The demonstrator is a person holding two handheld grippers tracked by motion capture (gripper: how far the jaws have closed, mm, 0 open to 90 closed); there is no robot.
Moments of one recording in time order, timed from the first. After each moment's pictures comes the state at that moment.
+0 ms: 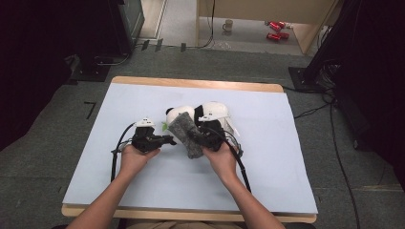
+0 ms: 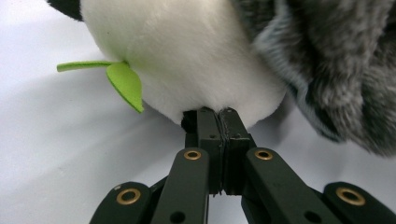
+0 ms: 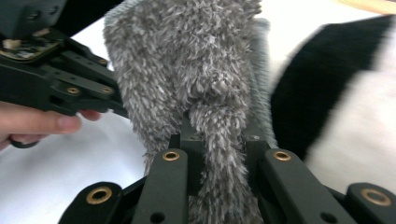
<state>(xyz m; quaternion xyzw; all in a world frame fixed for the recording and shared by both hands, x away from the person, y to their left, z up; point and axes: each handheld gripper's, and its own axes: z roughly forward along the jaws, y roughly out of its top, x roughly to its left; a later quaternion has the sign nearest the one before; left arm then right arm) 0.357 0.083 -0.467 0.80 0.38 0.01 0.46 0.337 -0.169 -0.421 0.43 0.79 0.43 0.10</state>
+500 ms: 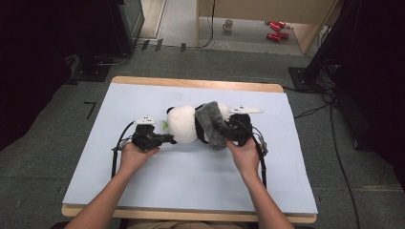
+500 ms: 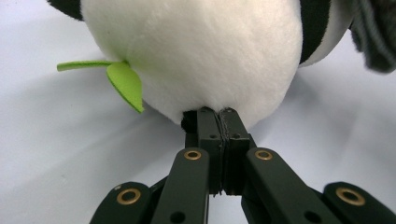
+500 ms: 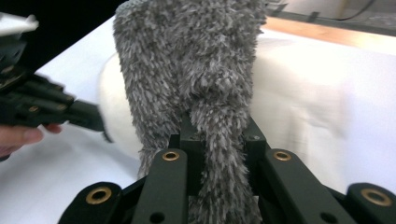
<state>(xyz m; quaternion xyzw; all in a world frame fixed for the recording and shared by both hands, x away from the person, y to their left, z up) 0.365 0.084 -0.465 0.80 0.38 0.00 0.46 0.333 -0.244 -0.394 0.49 0.73 0.45 0.14</state>
